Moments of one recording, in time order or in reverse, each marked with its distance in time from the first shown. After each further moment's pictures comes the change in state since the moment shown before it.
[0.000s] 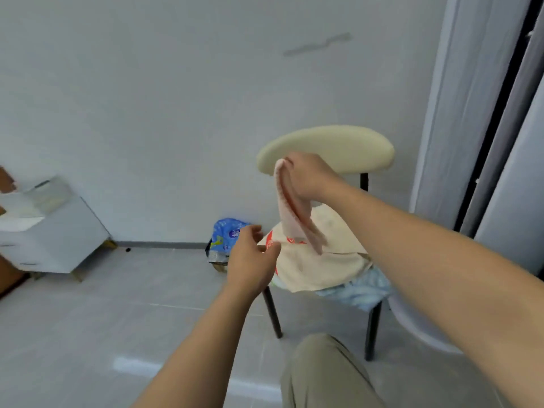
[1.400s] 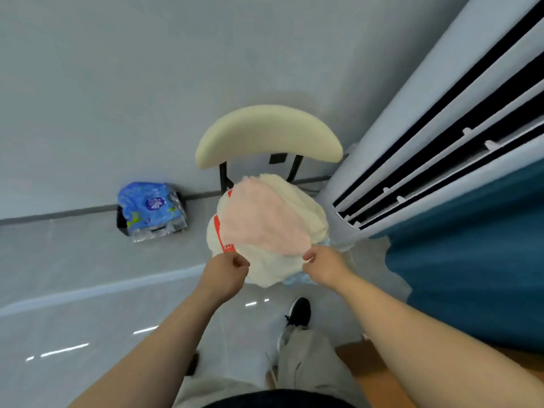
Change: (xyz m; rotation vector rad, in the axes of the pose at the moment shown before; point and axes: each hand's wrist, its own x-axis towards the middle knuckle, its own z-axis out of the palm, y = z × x) left_hand 0.246 0.064 -0.096 0.259 -0.890 -0.230; right_hand 0.045 -0.028 -0.020 0.094 -0.472 1.222
